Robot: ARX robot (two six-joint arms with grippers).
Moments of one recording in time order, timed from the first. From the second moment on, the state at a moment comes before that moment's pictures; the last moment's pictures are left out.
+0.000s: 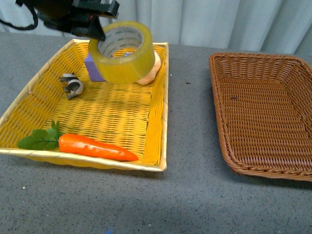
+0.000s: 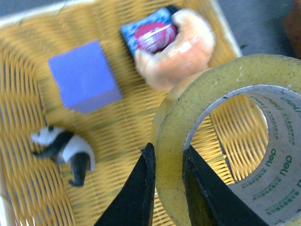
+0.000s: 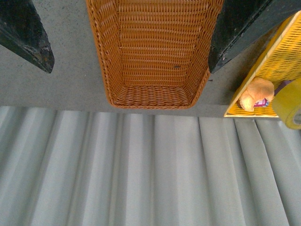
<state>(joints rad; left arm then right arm) -0.15 1.97 1.40 -0.24 0.16 0.20 0.00 0.00 0.01 0.00 0.00 0.00</state>
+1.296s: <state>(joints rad) -0.46 2.15 1.79 -0.47 0.29 0.72 -0.09 0.30 0.11 -0.02 -0.29 -0.20</state>
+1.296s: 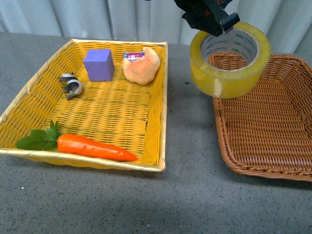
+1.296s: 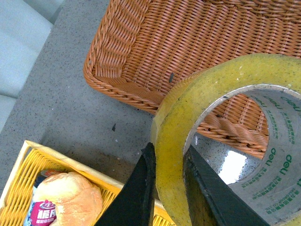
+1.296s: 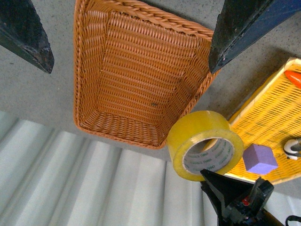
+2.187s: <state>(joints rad) -0.46 2.15 1.79 -0.47 0.29 0.72 0.14 1.57 0.93 -0.01 -0.16 -0.11</state>
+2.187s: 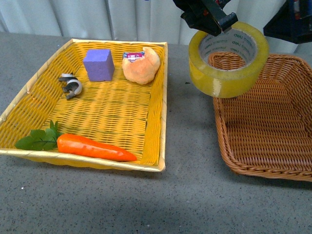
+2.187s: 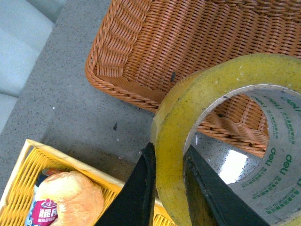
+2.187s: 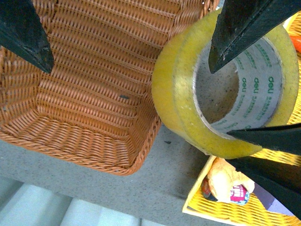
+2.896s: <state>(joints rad) -0.46 2.15 1.79 -0.47 0.29 0.72 0.20 1.72 1.02 -0.04 -0.13 -0.04</state>
